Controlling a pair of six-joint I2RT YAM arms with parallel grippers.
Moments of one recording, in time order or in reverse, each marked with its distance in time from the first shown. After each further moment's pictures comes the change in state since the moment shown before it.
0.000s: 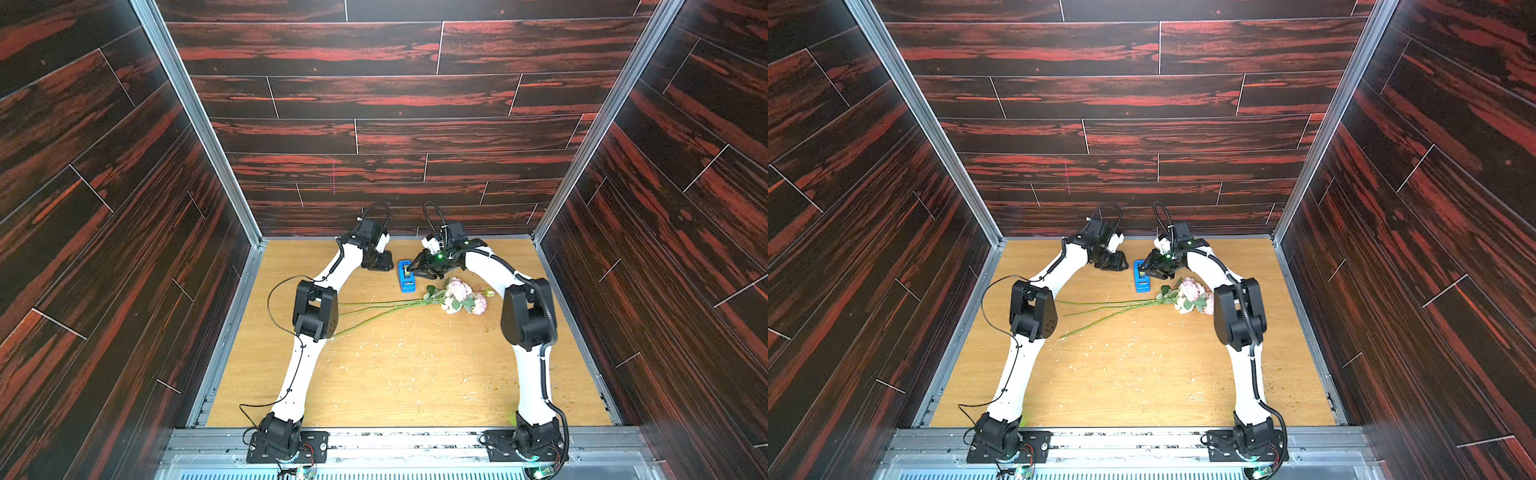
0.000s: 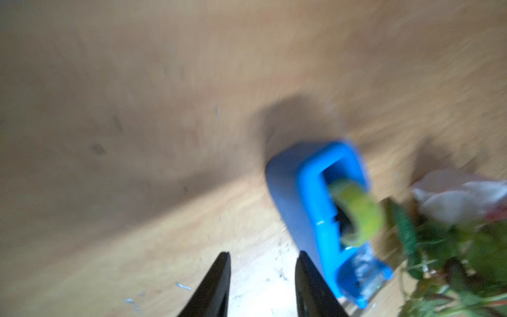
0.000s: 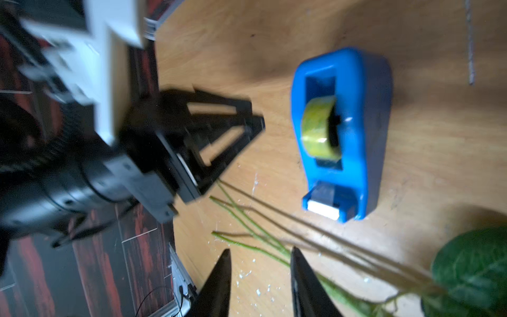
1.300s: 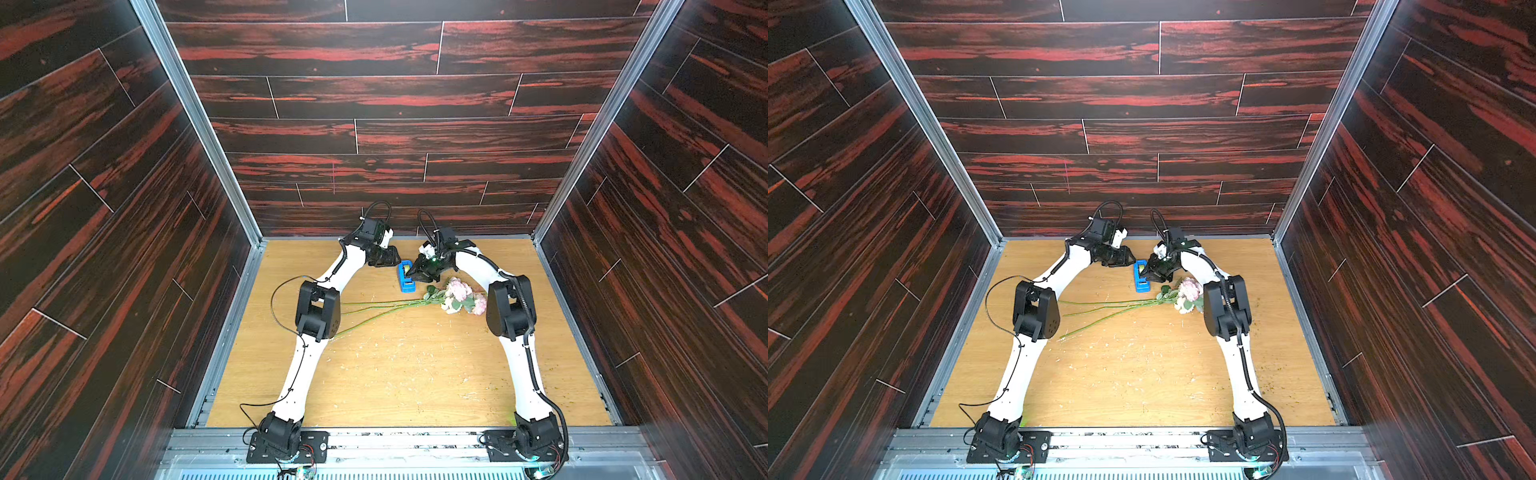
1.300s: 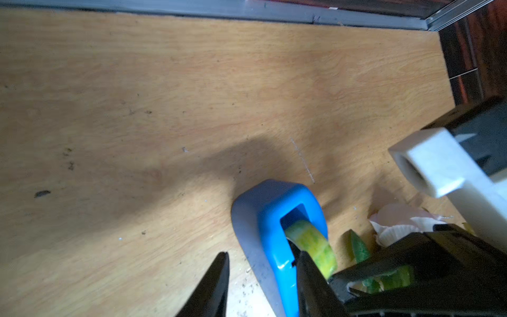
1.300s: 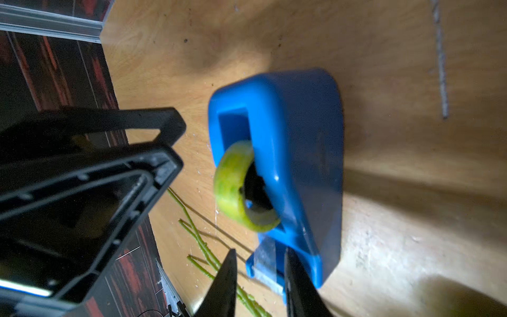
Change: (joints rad) left arm -0.003 0.035 0.059 0.128 0.057 -0.121; right arm -0.001 0.211 0.196 -0.090 0.034 0.005
